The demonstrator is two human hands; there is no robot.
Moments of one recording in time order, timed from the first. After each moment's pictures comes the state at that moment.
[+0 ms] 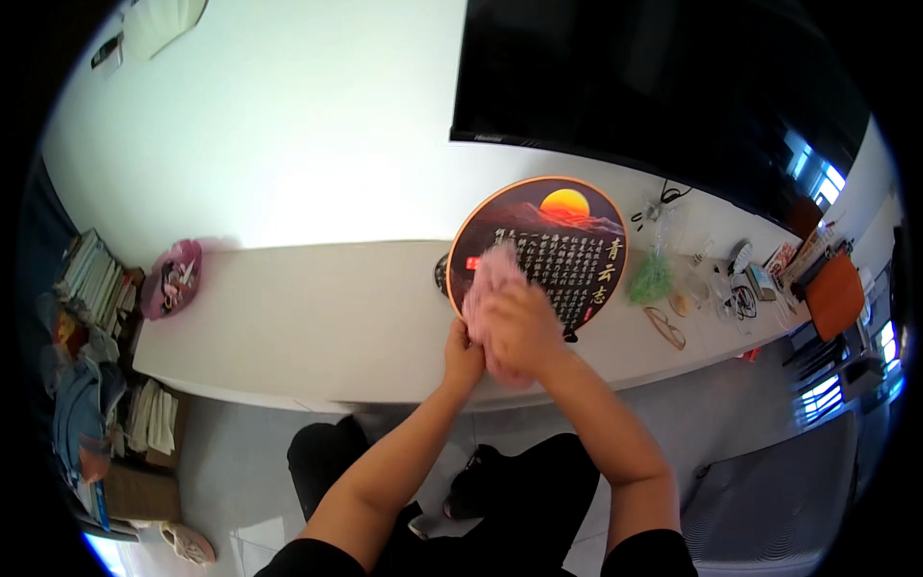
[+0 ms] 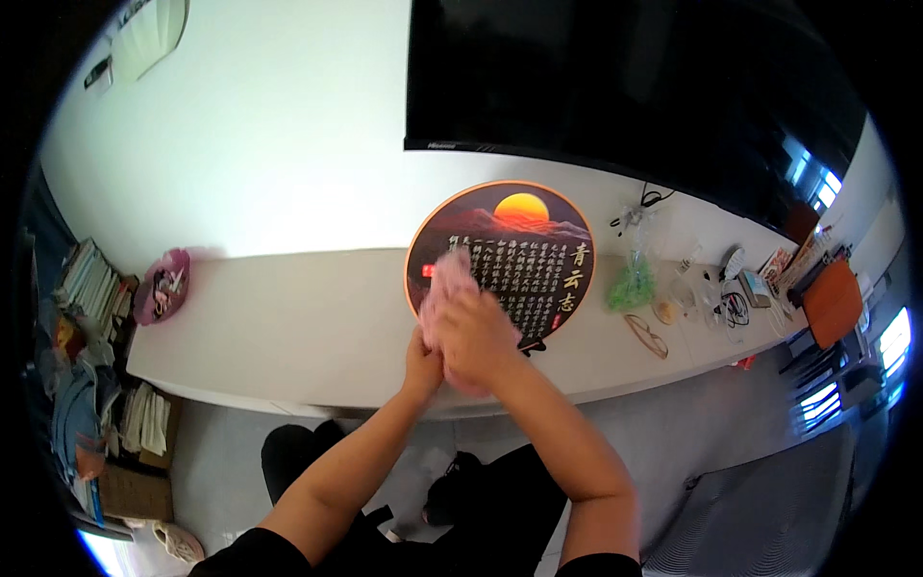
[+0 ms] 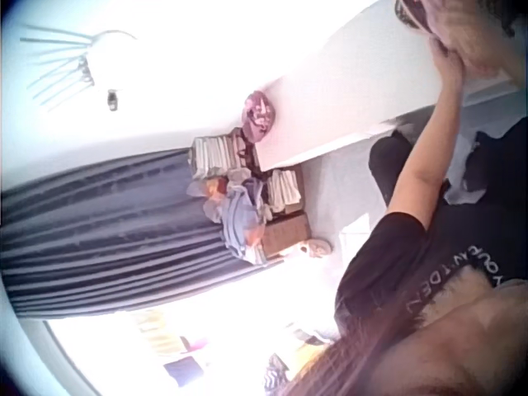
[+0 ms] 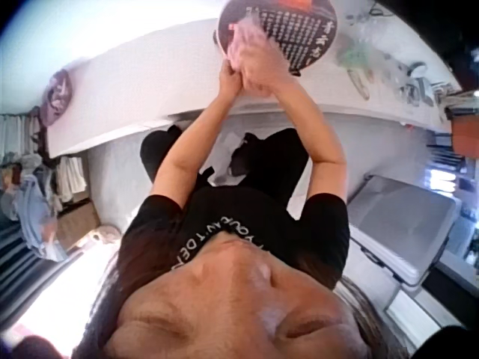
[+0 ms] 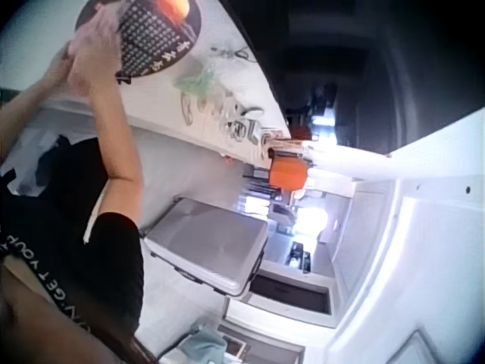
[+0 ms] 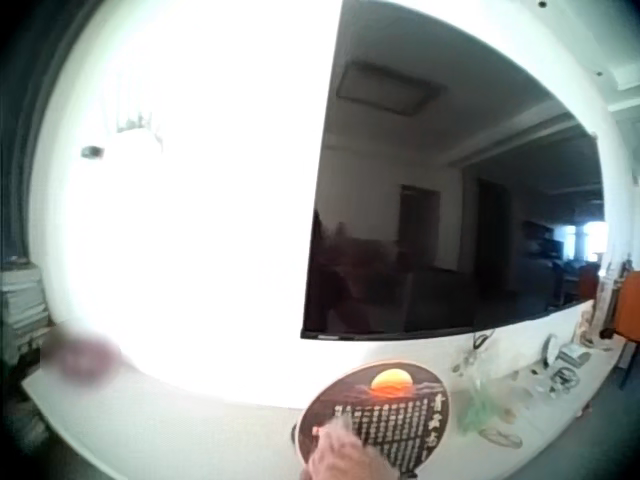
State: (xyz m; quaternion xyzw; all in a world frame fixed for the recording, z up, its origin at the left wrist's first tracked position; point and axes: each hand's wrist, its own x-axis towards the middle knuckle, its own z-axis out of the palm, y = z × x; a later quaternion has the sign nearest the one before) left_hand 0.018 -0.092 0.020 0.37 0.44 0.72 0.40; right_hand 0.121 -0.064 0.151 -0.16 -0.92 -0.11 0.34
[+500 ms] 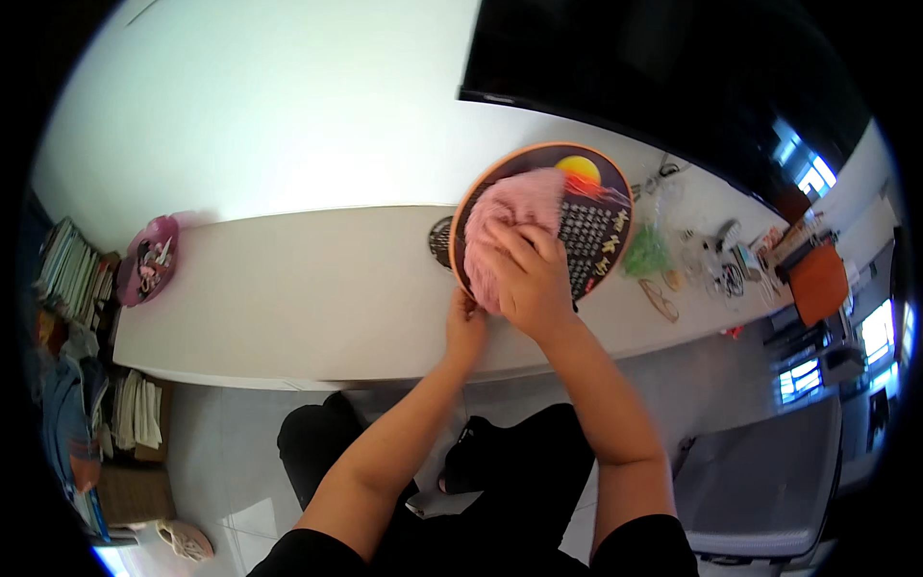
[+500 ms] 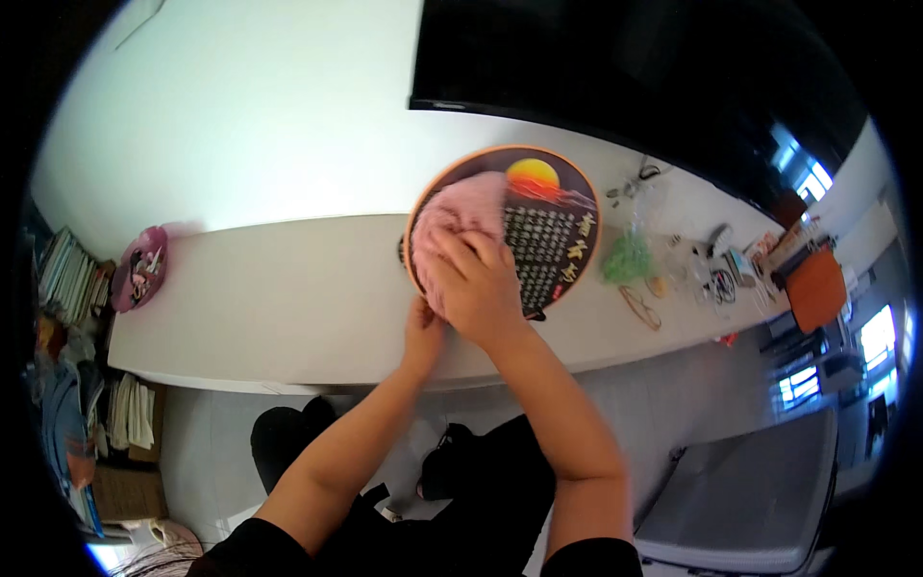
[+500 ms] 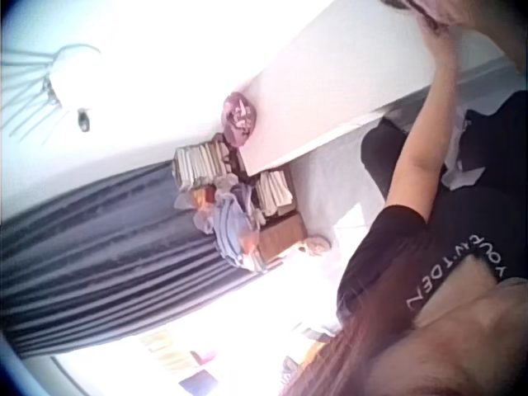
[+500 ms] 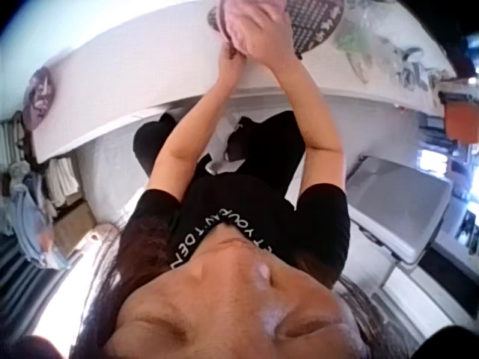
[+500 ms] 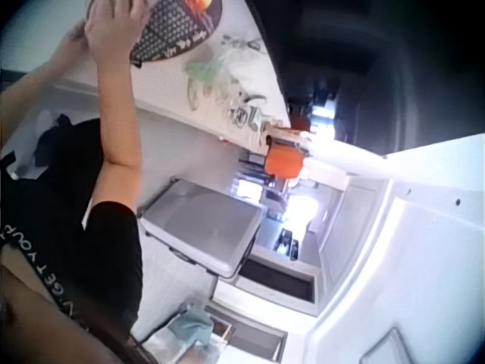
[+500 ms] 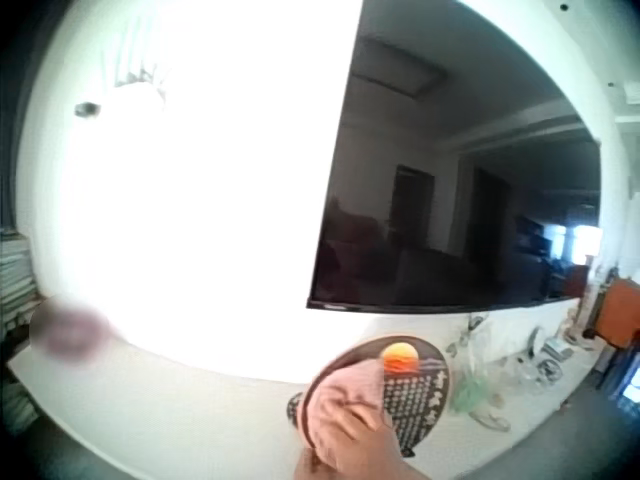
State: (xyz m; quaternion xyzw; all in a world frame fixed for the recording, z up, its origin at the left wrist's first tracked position) left_hand 0.012 -0.095 0.018 0.35 0.41 0.74 0.41; right_hand 0.087 -0.077 0.178 -0.18 -0.89 -0.16 0.40
